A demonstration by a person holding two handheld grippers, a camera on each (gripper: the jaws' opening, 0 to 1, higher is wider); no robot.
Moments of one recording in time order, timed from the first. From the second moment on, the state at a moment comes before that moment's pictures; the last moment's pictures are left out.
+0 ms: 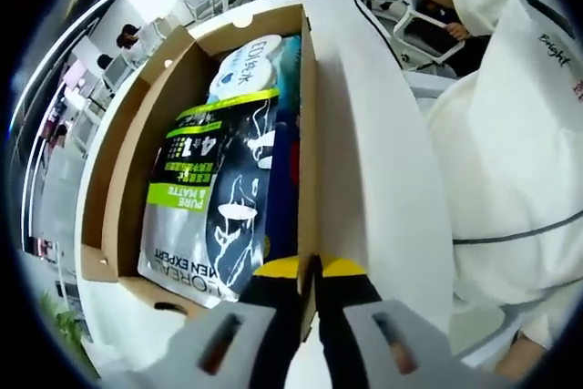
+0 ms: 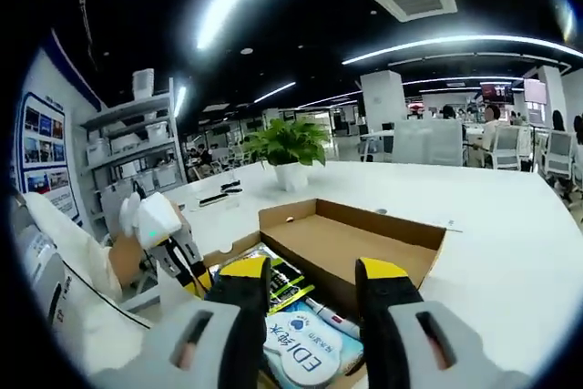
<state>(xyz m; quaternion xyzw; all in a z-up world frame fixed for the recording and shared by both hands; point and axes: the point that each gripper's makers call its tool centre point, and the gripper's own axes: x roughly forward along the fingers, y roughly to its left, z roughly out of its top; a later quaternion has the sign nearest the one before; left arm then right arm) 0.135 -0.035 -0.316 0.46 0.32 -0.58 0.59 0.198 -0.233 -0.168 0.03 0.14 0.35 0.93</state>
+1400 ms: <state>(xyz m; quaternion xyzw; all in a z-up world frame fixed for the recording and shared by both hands) 0.136 -0.035 -0.316 0.46 0.31 -0.58 0.59 0.182 -0.183 -0.214 0.05 0.27 0.42 0.87</state>
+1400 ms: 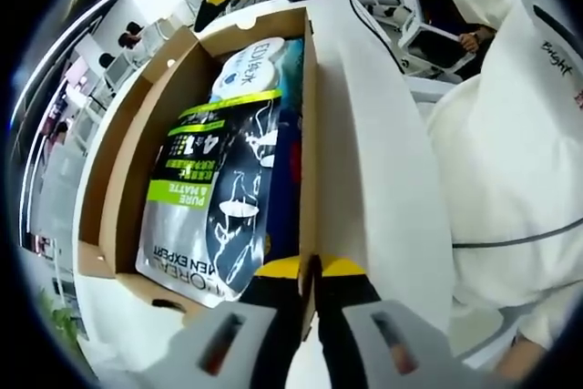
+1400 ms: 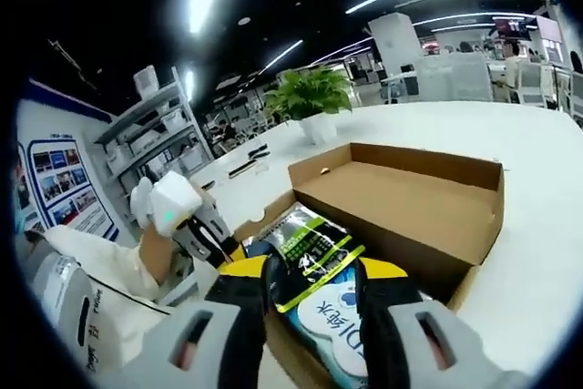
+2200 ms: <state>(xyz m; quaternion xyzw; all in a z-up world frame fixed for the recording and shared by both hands) 0.136 -0.034 -0.316 0.45 0.31 -0.59 0.59 0.211 -0.173 -0.257 0.03 0.34 0.42 0.84</state>
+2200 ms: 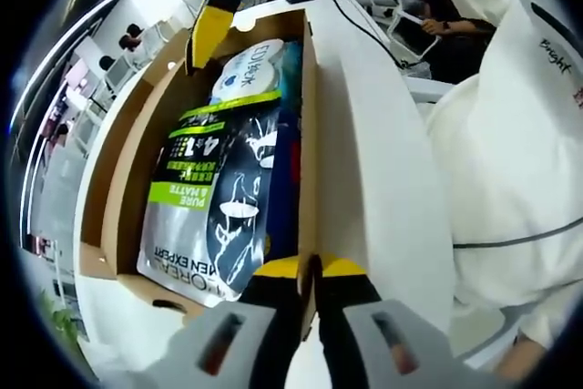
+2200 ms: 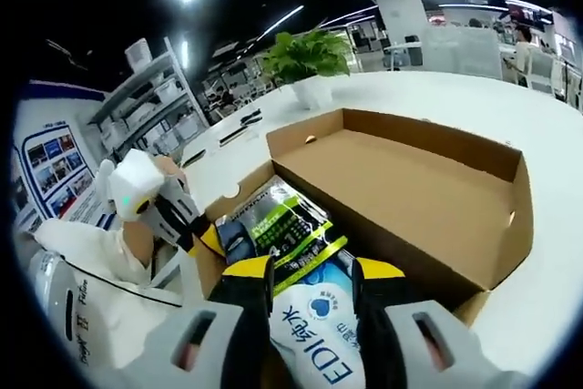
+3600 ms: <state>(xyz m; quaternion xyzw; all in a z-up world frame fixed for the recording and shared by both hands) 0.137 -0.035 -0.315 0.46 0.31 -0.59 0.59 0.200 -0.141 -0.270 0.08 0.33 0.46 0.82</state>
